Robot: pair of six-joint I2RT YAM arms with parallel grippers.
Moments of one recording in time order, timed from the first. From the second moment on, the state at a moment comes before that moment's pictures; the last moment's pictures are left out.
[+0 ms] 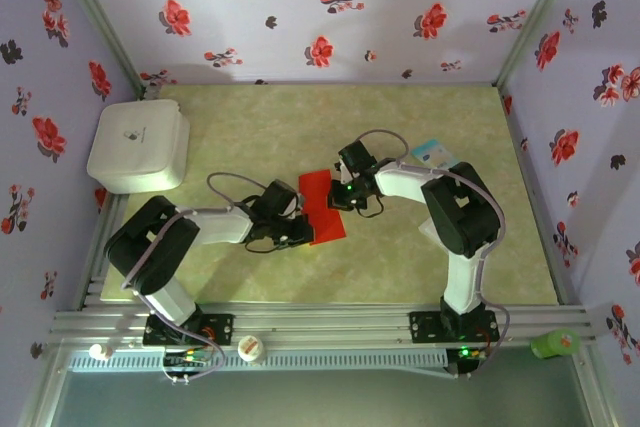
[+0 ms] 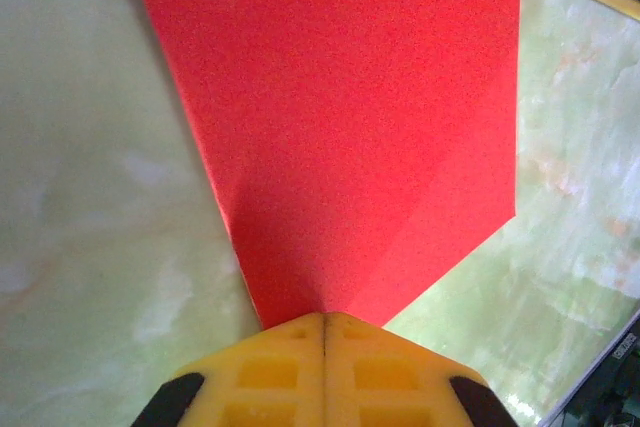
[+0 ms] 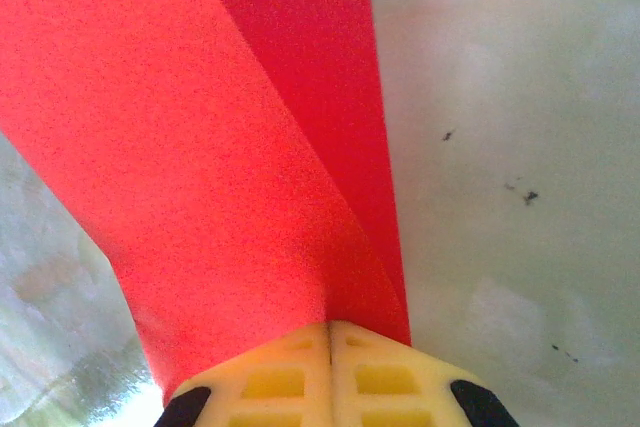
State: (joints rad) left arm -0.76 1.65 0.70 -0.06 0.40 -0.85; right arm 0.59 1.92 1.12 -0.37 -0.39 0.59
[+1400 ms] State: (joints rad) left arm -0.51 1.76 0.91 -0.01 0.51 -0.83; right arm 0.59 1.91 1.12 -0.36 -0.39 0.59
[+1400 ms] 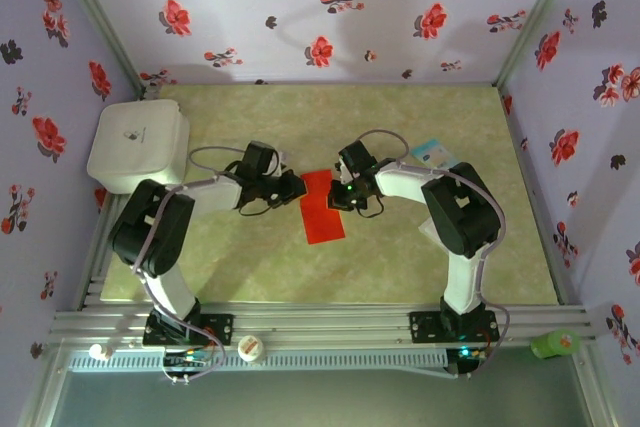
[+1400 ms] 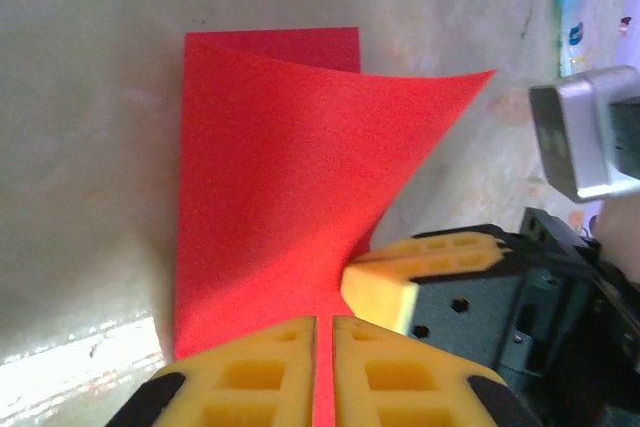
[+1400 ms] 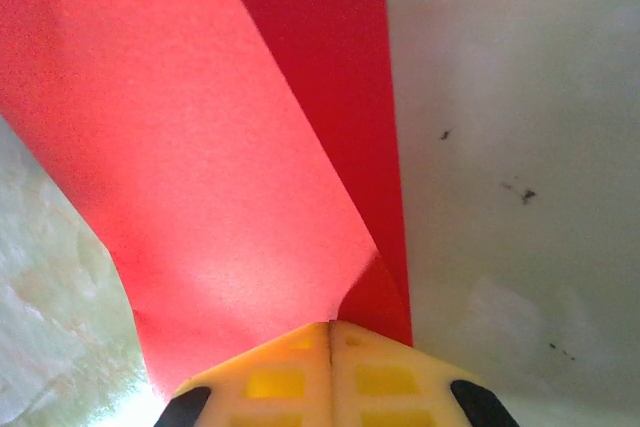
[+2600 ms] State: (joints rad) left arm -0.48 1.88 1.04 -0.10 0.51 -0.80; right arm 0.59 1.91 1.12 -0.36 -0.39 0.59
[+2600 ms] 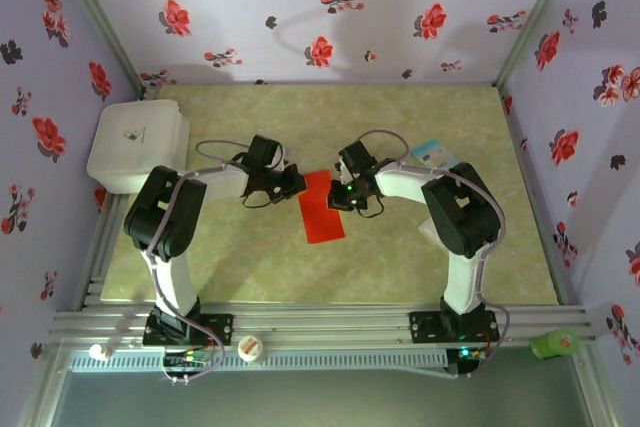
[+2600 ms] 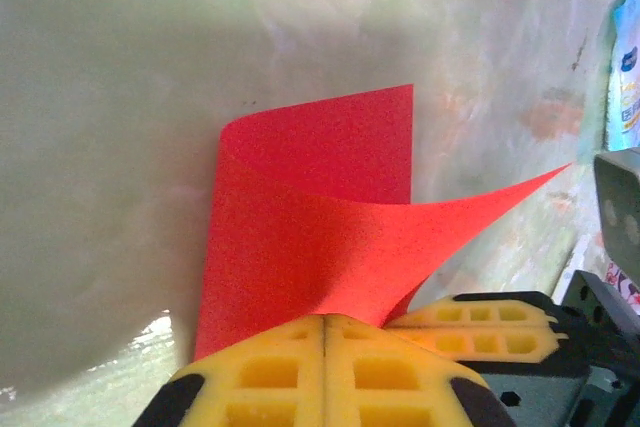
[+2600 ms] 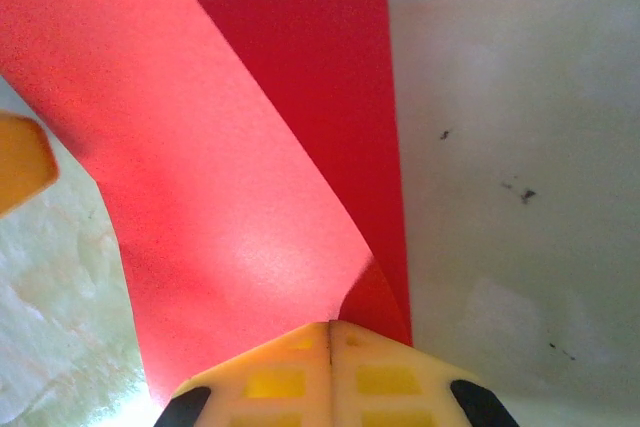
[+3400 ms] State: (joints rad) left arm -0.46 1.93 1.05 -0.10 0.53 -0.80; right arm 0.59 1.91 1.12 -0.36 -0.39 0.59
